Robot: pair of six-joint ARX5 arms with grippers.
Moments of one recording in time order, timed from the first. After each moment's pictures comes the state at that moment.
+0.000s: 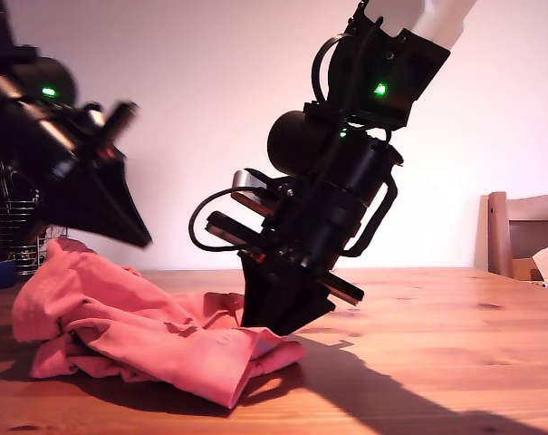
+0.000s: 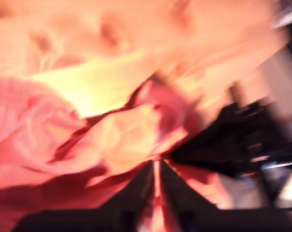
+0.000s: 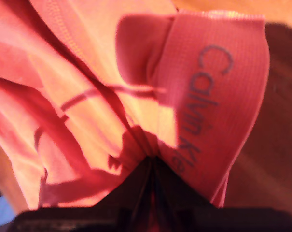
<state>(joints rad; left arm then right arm) -0.23 1.73 1.15 -0.60 0.66 -0.13 0.62 2.01 1.28 -0.51 -0.42 0.08</state>
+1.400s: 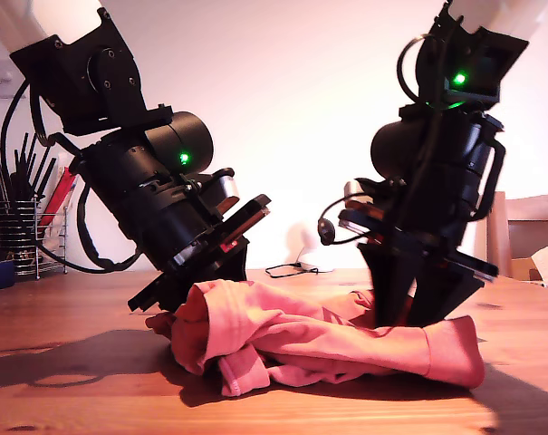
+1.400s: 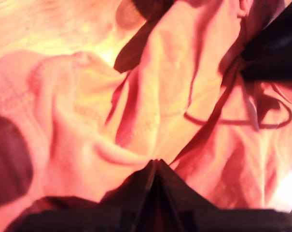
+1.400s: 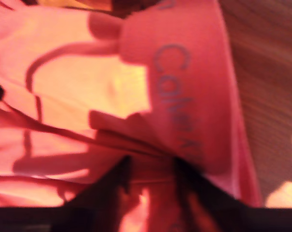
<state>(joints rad) -0.55 1.93 1.15 -0.37 0.52 -0.17 0.38 1.95 1.30 -0.82 -0.33 0.00</state>
